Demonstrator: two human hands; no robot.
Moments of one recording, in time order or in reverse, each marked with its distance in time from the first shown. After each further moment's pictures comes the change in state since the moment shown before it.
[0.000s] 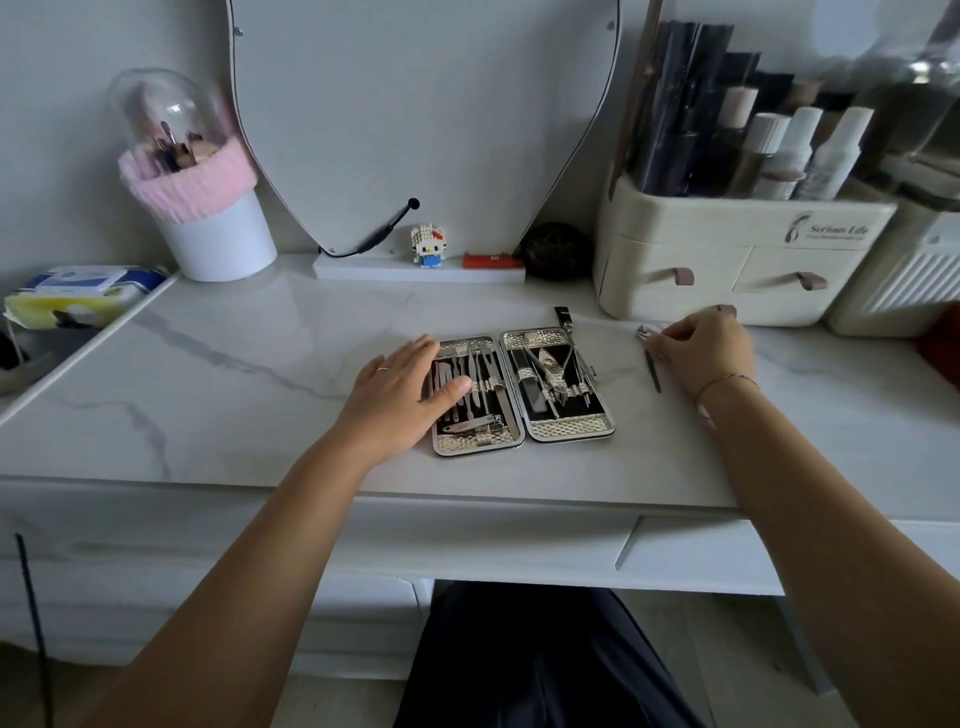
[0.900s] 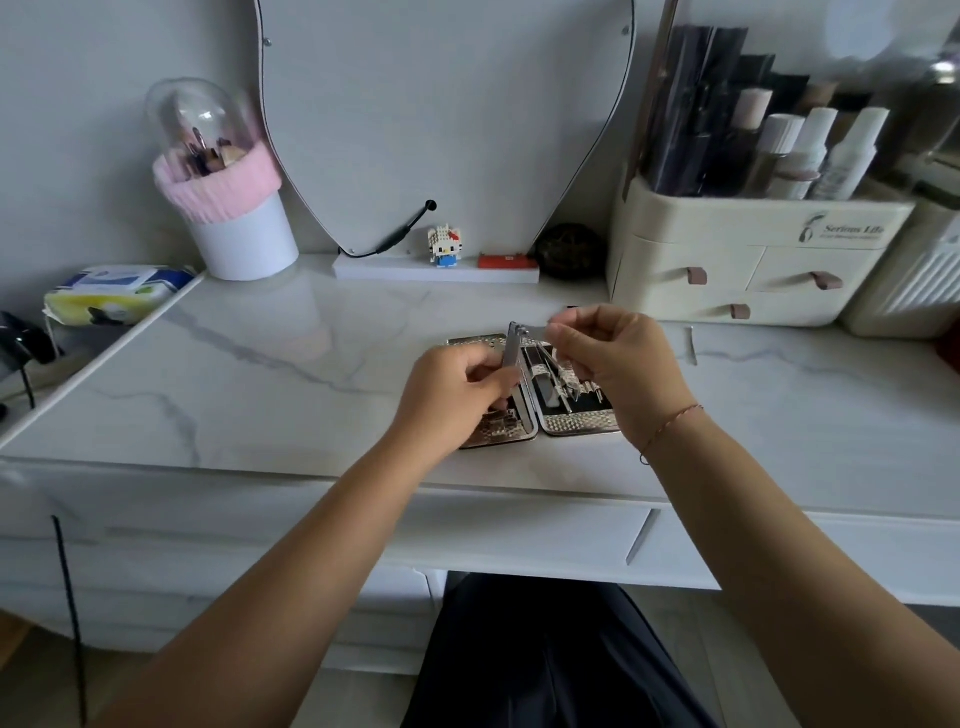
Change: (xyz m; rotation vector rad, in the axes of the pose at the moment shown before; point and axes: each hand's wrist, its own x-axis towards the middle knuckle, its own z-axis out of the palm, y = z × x) left_hand -0.023 0.063 -0.015 -0.723 0.204 -0.054; right_hand -0.095 -0.092 0.004 0.943 -0.349 -0.089
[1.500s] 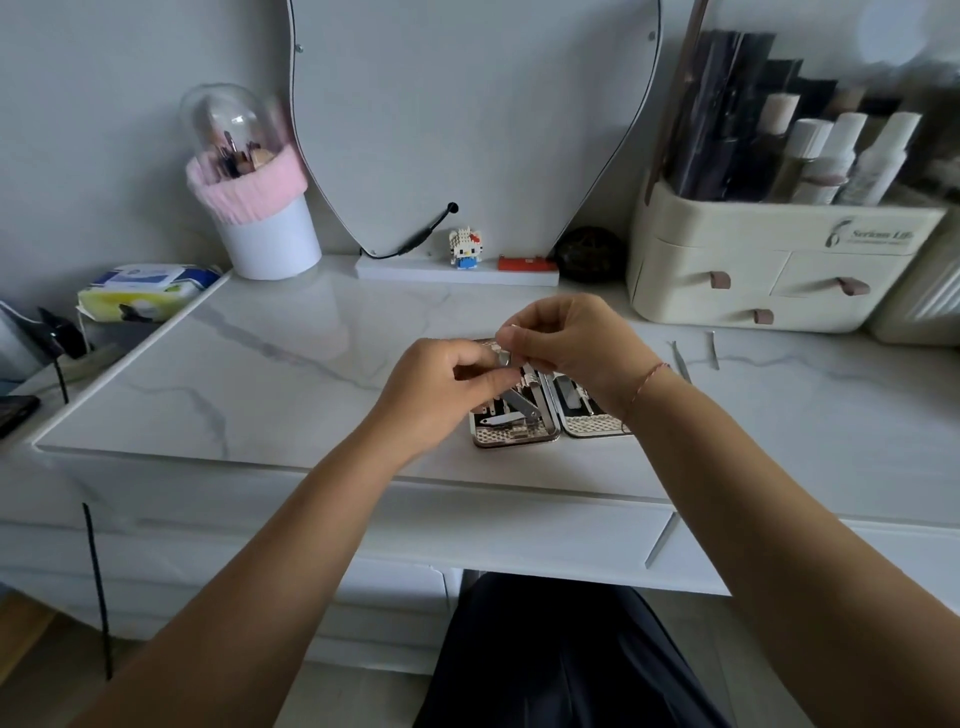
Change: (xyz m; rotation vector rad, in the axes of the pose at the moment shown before) left_hand -0.009 0.001 -0.037 -0.011 -0.065 0.061; right_hand 0.011 -0.017 0.037 -0.257 -0.334 -0.038
